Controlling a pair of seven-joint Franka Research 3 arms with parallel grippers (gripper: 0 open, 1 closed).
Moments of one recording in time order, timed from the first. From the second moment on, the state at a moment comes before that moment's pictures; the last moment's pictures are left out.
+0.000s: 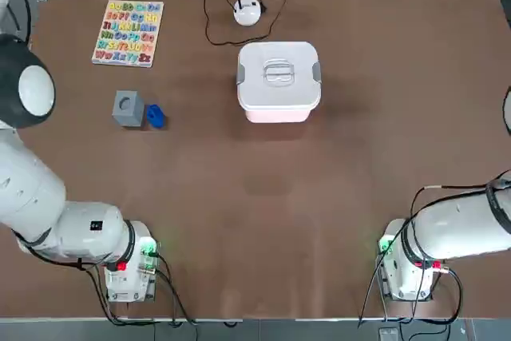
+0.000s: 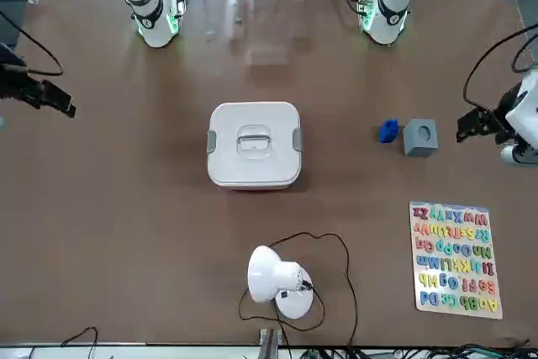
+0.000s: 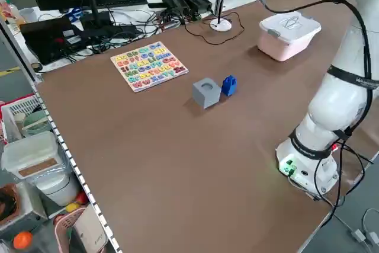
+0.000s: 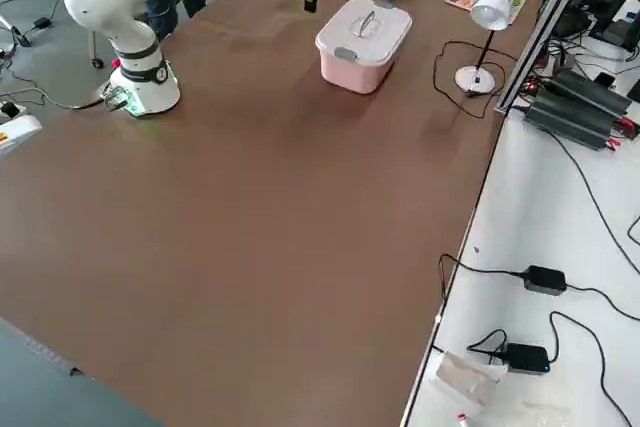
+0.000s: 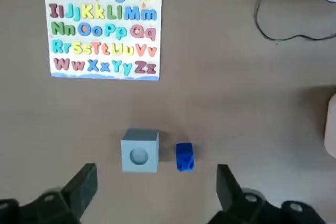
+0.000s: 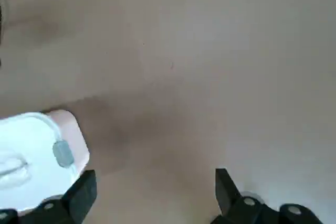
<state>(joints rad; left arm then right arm) -0.01 0.23 -0.04 -1.38 0.02 1.55 -0.01 0.12 0.07 -0.10 -1.46 0.07 1.46 0.35</state>
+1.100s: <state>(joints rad) -0.01 0.02 -0.12 -2.21 0.02 2.08 -0.21 0.50 0.24 -0.10 -1.51 0.16 1.71 1.58</state>
